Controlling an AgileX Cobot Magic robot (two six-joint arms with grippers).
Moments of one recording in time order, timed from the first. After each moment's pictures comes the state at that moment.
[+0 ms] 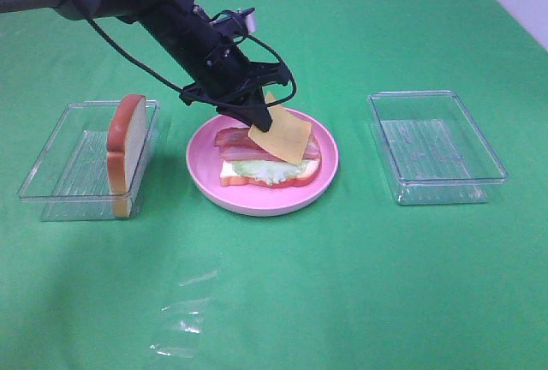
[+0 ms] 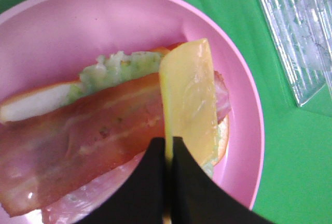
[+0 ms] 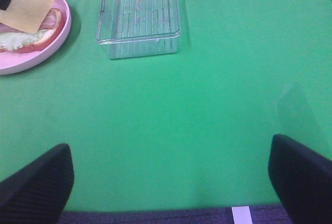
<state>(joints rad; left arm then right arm) -0.42 2.40 -1.98 -0.60 0.94 0.21 -0.01 0.00 -0.45 0.01 1.11 0.04</state>
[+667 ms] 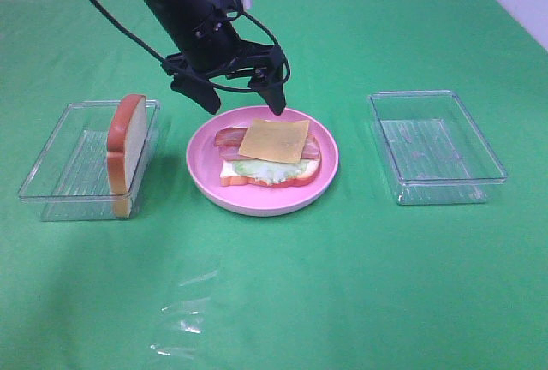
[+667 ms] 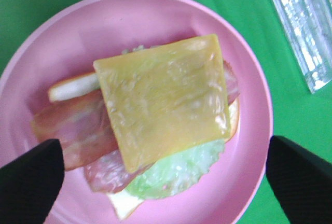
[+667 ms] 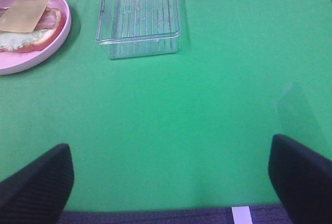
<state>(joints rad) -0.43 2.37 -2.10 -0.38 1.11 0.11 -0.01 0.00 -0.45 0.01 1.11 0.04</state>
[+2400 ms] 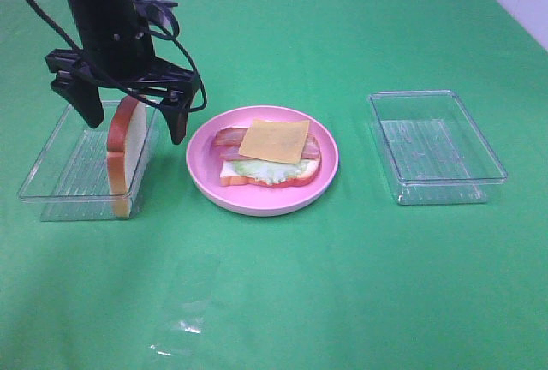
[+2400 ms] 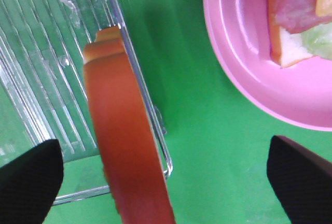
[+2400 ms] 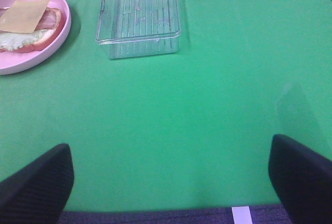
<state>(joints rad) -0.40 2.12 -1.75 -0.01 1.22 -0.16 -0.01 0.00 -0.45 0.01 1.11 0.04</state>
